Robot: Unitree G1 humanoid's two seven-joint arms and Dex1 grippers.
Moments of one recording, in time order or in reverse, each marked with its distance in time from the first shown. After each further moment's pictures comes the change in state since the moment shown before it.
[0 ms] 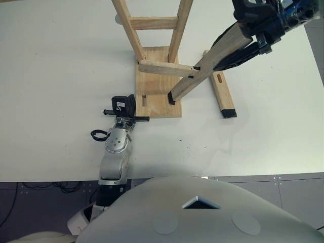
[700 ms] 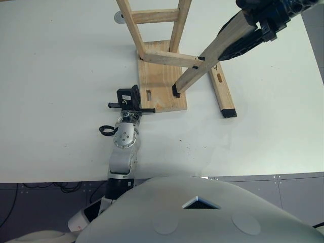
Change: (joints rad) left arm -0.056 -0.062 -0.036 0.043 0.060 -0.081 0.071; right arm -0.108 0.000 0.098 0.142 -0.026 -0.061 0.010
